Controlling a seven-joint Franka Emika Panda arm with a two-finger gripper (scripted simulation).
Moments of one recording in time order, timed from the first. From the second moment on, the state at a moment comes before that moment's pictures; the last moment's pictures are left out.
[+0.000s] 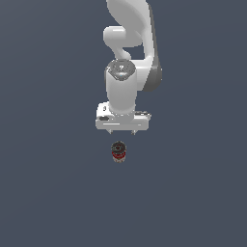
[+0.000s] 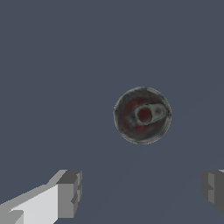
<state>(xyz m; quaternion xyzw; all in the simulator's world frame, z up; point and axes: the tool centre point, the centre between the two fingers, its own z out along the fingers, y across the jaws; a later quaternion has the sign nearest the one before) -0.002 -0.005 0.164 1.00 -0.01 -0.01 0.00</state>
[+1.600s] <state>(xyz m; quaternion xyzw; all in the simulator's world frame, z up) 0.035 -0.016 0.135 1.00 0.07 0.00 0.00</state>
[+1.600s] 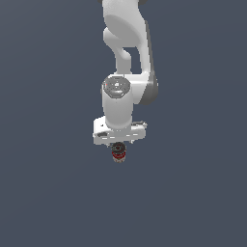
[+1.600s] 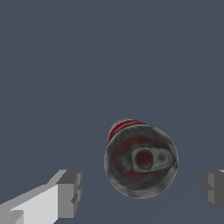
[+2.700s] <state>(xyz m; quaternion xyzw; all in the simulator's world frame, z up) 0.037 -0.021 0.079 1.00 0.09 0.00 0.00</state>
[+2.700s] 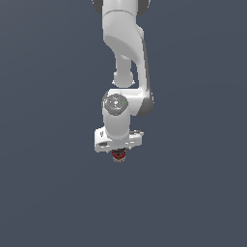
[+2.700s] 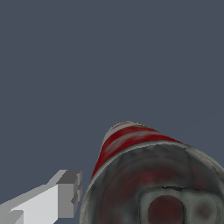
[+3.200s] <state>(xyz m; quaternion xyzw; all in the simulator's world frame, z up) 0.038 -0.022 0.077 1.00 0.09 0.00 0.00</state>
